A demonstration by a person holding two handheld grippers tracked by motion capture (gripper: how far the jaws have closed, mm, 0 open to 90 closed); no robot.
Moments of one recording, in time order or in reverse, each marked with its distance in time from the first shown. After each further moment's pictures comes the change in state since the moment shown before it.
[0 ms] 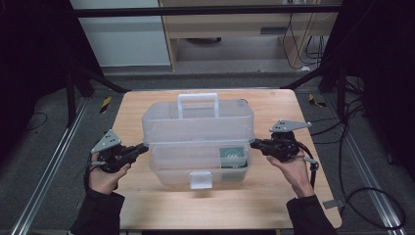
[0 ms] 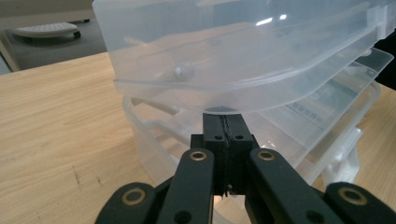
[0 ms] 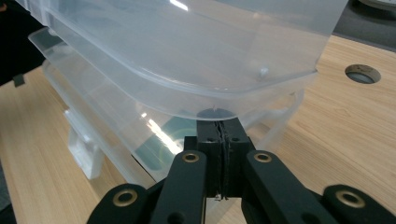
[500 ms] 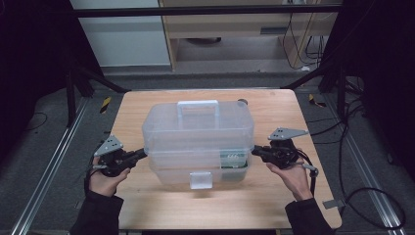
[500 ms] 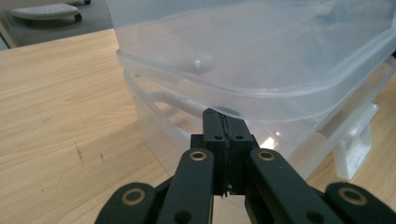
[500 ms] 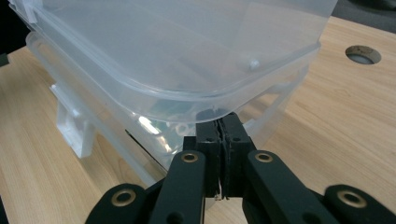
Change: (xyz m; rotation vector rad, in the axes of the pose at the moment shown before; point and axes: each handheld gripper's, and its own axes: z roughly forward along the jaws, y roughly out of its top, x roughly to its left) left arm 0.001 -0.015 0.003 0.066 0.015 -0.001; right arm 0.004 -0.018 0.004 0.039 -0.028 -0.021
